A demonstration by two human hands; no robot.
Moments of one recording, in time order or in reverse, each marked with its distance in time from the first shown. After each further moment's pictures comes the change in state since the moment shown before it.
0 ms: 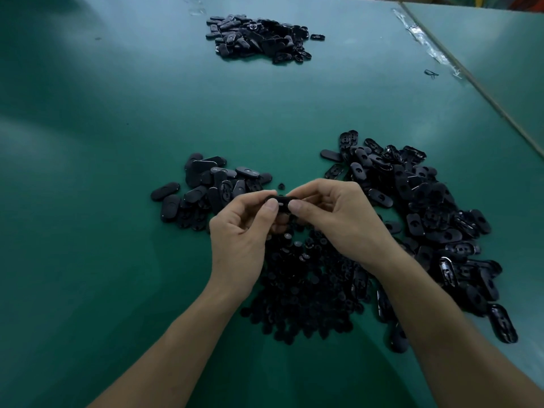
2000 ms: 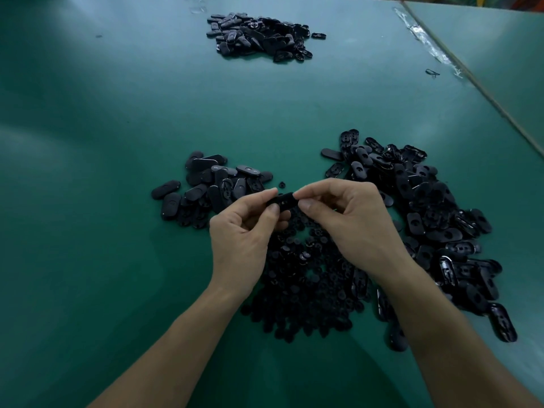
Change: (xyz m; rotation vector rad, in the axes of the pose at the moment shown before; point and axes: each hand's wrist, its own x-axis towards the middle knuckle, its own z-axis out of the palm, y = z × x) left_hand -0.002 -0.003 0.001 -0.007 -0.001 -0.018; right_hand -0.016 -0.010 -0.001 -0.103 0.136 -0.059
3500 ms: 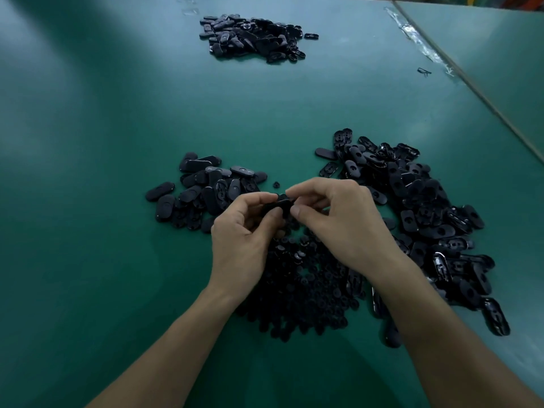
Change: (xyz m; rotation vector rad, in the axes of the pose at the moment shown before) left_hand -0.002 0.000 0.000 0.116 -0.080 0.005; right_hand 0.000 -0.008 0.001 -0.244 -0.037 -0.002
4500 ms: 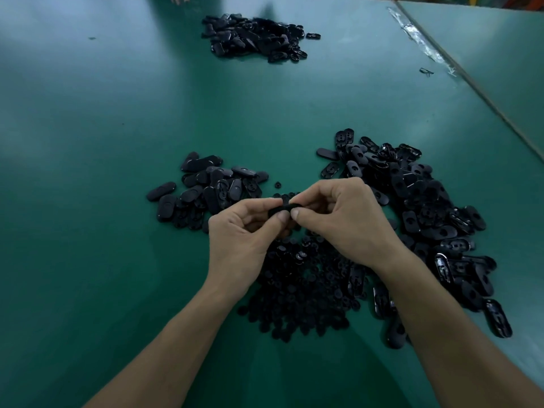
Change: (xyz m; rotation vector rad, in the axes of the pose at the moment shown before) left_hand 0.000 0.001 -0.004 -0.129 -0.030 -0.032; right_hand 0.007 0.013 -0.002 0.167 -0.040 -0.024
